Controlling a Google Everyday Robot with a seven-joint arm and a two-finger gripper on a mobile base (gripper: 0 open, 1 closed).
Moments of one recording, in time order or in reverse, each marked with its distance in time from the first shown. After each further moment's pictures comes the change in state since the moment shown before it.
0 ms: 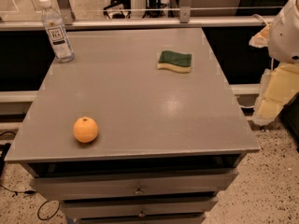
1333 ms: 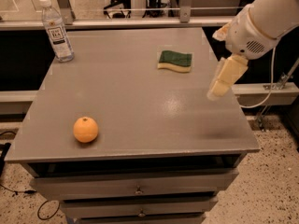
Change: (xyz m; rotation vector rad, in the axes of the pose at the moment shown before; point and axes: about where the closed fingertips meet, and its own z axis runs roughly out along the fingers) arm -0.057 -0.073 0.071 0.025 -0.237 -0.011
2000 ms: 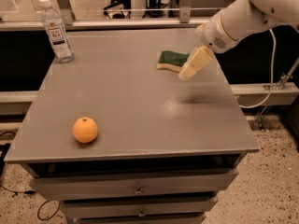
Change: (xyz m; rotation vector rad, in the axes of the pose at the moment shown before) arm -0.033 -0.084 0.077 0.062 -0.194 0.117
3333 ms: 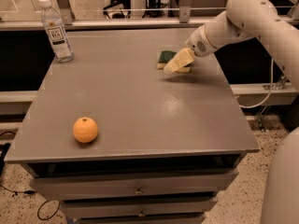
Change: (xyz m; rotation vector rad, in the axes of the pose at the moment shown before) arm 0.008 -0.048 0.086 -0.046 -0.082 0.254
